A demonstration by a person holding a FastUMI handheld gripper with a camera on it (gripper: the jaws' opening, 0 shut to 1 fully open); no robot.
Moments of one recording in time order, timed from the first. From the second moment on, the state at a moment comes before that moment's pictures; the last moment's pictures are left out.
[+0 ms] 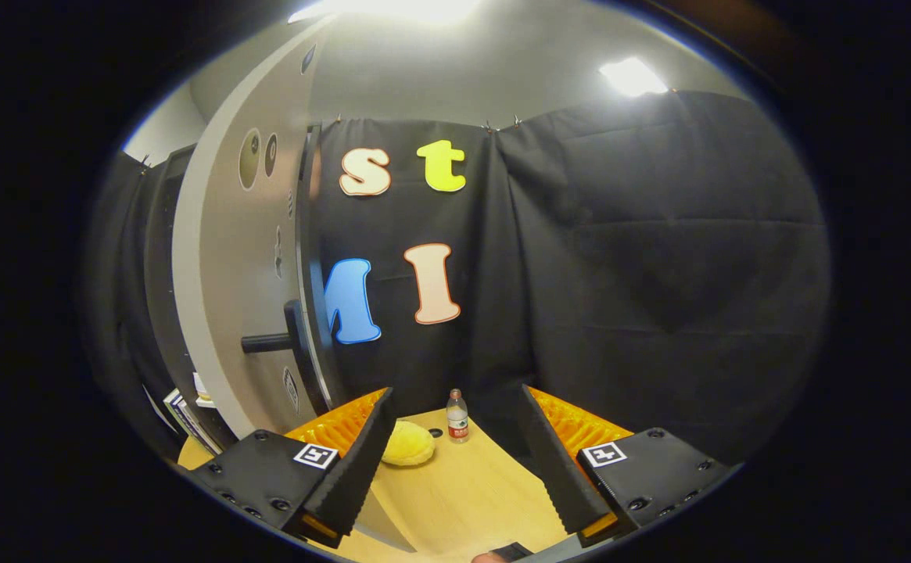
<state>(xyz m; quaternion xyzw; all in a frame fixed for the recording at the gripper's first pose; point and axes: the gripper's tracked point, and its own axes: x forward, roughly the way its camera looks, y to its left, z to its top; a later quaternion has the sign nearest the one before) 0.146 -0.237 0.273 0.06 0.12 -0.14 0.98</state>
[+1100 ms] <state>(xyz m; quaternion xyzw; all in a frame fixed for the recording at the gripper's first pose) 0.148 -0.109 0.277 0.07 0.13 -0.03 0.99</state>
